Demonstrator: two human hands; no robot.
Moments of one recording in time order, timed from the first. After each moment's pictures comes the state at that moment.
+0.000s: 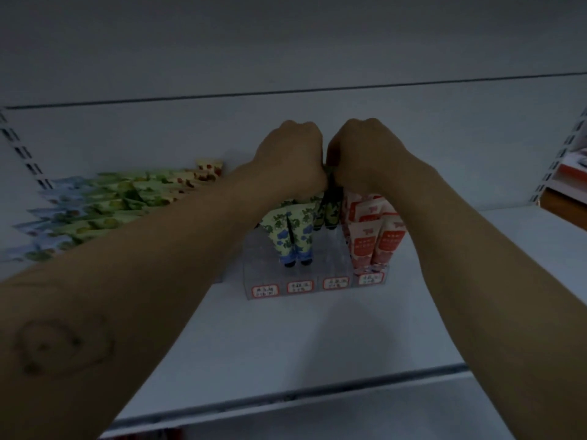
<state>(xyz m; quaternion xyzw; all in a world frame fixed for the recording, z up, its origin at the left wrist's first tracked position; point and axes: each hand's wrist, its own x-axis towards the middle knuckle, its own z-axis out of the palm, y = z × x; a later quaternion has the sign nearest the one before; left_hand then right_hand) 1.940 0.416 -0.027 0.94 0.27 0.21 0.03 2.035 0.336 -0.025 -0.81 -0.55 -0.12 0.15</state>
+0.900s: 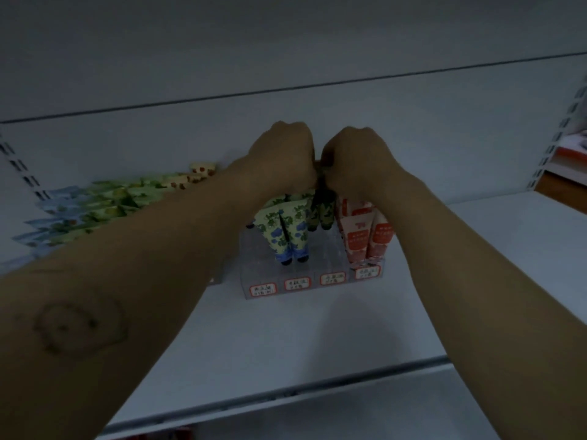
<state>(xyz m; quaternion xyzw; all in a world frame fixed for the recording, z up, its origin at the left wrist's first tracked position) 1.947 0.416 -0.023 0.95 0.29 0.14 0.02 2.036 0.332 -0.042 -0.82 -0.53 -0.12 0.20</state>
